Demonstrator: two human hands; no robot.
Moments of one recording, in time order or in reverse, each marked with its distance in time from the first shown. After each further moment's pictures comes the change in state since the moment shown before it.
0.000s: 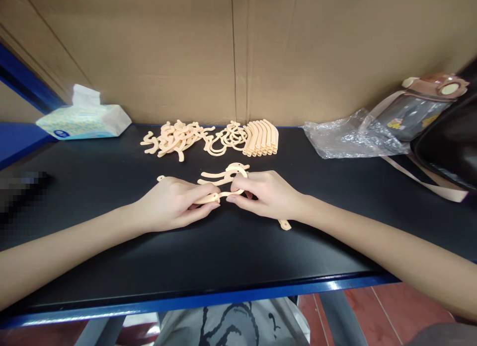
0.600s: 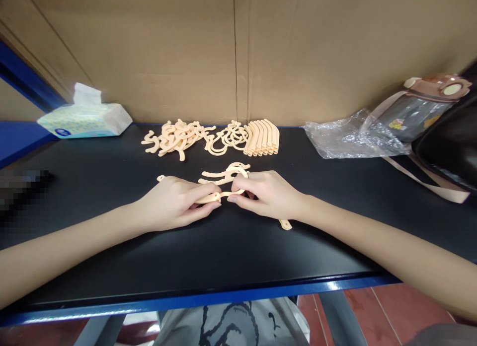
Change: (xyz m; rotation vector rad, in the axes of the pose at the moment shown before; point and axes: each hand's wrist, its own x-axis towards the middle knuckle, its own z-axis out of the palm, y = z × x) left_hand -0.001 -0.001 0.001 -0.012 -0.024 -0.021; right_hand 0.000 0.002 0.002 -0.025 -0.009 0.002
